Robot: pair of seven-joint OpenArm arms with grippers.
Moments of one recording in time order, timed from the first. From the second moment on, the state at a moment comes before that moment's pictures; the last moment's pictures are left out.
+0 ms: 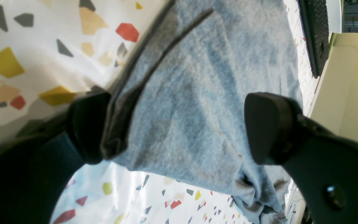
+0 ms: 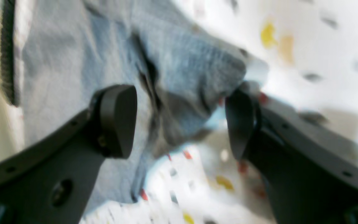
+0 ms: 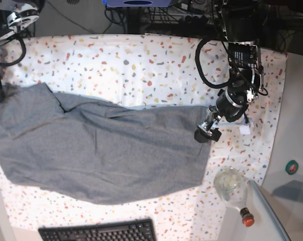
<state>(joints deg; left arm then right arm) -0.8 -5.5 -16.3 65.7 -51.6 1.2 34.1 7.0 11.9 73.4 47.4 25.7 32.0 -44.2</state>
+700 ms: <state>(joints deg) -2.3 -9.9 -15.9 73.1 -49.7 3.9 42.3 7.8 13.2 73.2 65.4 24.1 28.2 -61.4</state>
